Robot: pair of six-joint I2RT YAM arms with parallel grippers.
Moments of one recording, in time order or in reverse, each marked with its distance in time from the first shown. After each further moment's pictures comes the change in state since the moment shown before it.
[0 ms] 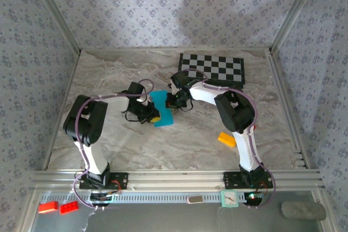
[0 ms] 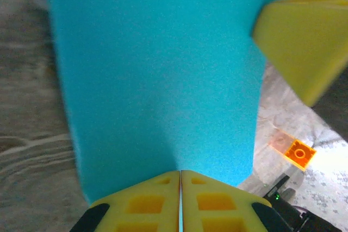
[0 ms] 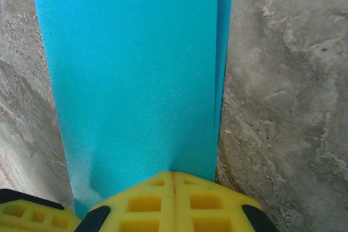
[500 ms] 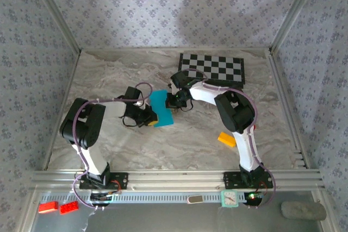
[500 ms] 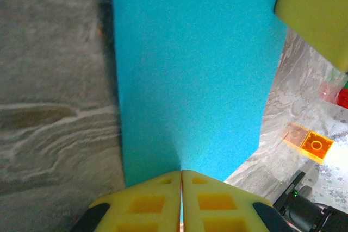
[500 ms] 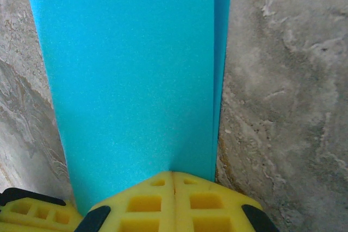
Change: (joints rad) left arm 0.022 -0.055 -0.129 0.105 -0.002 0.065; right arm 0.000 0.000 0.000 0.000 0.001 0.000
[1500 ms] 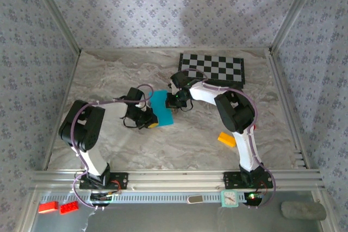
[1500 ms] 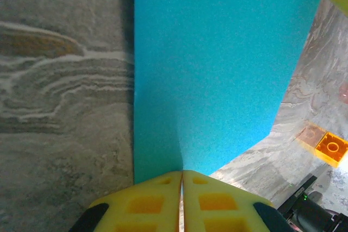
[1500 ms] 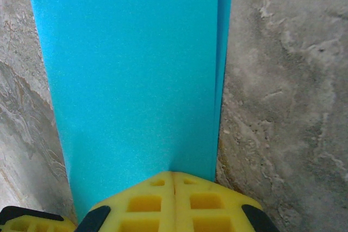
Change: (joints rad) left arm -0.048 -0.024 0.014 -0.075 -0.059 -0.040; right arm 0.000 0.000 0.001 -0.002 0.005 0.000
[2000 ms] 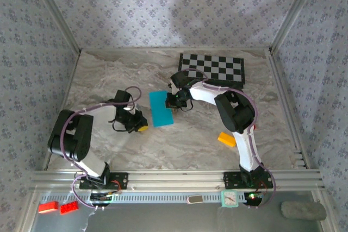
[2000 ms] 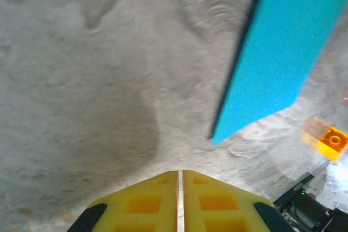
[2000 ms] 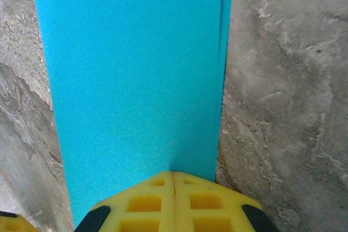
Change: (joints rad) left arm 0.125 -0.157 -0.087 -0.117 0.015 0.040; right arm 0.000 -0.001 0.000 0.000 0.001 0.001
